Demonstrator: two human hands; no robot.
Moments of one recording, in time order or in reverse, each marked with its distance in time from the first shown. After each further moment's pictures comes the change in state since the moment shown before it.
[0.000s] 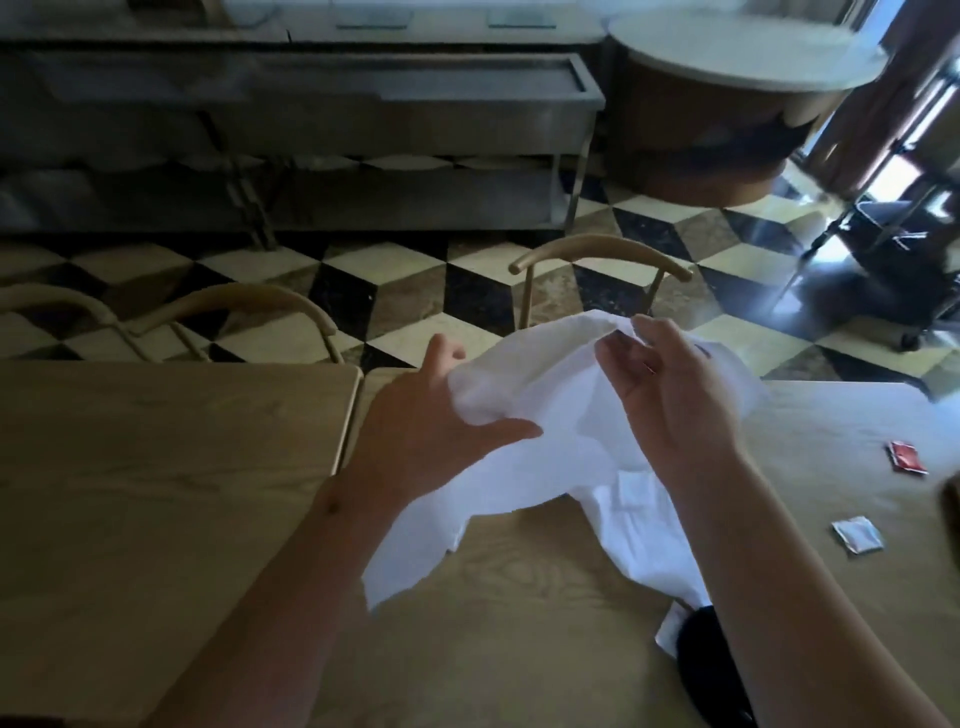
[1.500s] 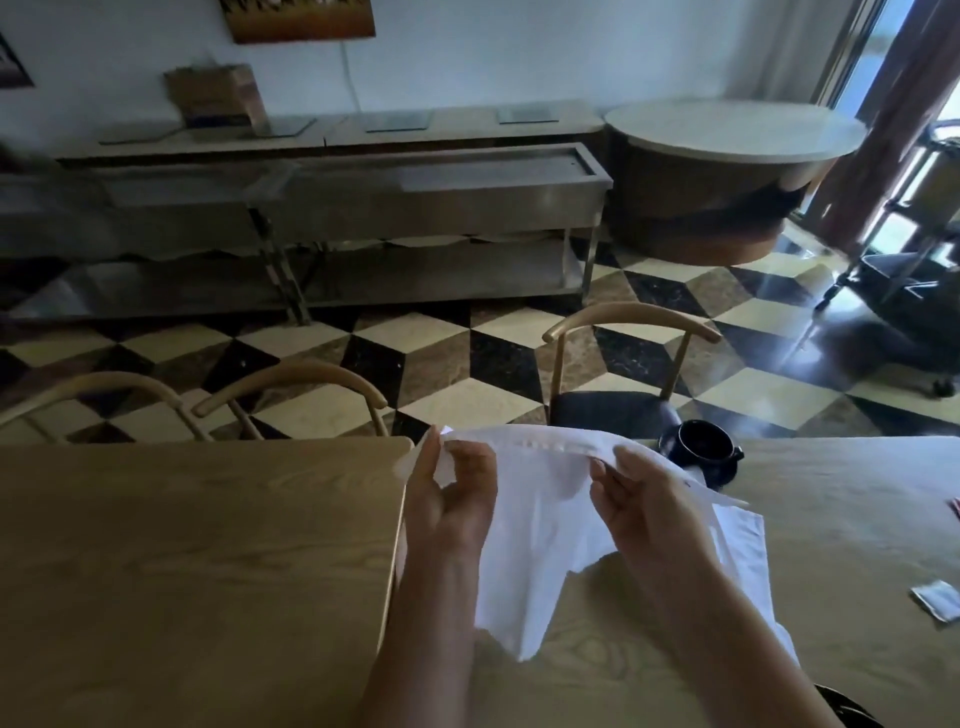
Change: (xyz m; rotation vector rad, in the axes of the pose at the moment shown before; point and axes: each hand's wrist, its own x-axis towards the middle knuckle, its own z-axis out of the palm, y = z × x) left_hand 0.003 -0.045 -0.024 -2.020 0.342 -0.962; right_hand -0.036 0.072 0.049 -0.035 0.209 0.239
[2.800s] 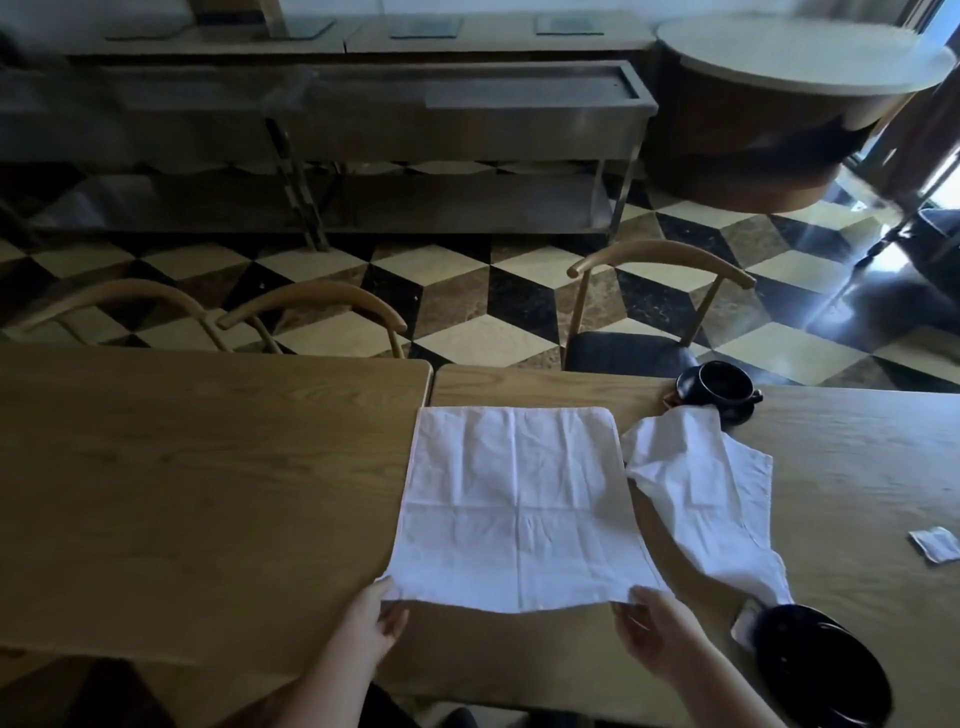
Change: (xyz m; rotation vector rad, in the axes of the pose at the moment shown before) left_hand 0.011 0.025 -0.296 0.608 0.735 -0.258; right_hand 0.013 0.144 -0.199 -0.227 0.479 0.533
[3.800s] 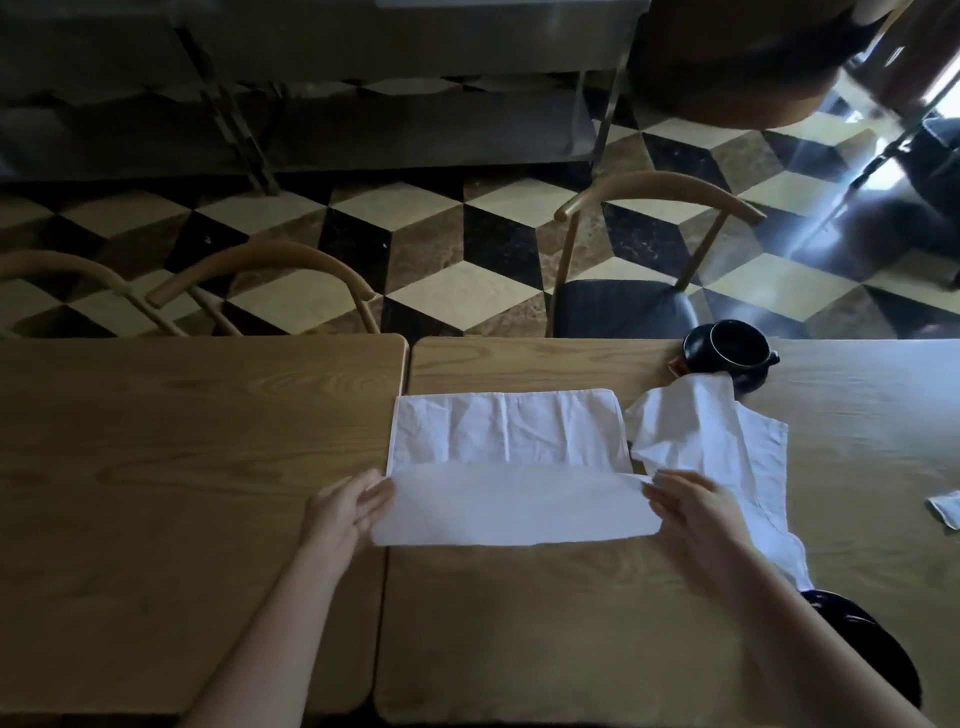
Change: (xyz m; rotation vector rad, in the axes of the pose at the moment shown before) left_hand 0.040 0.124 0.073 0.085 -0.214 0.374; right_hand 0.040 -0.113 0.049 -0.204 -0.045 -0.467
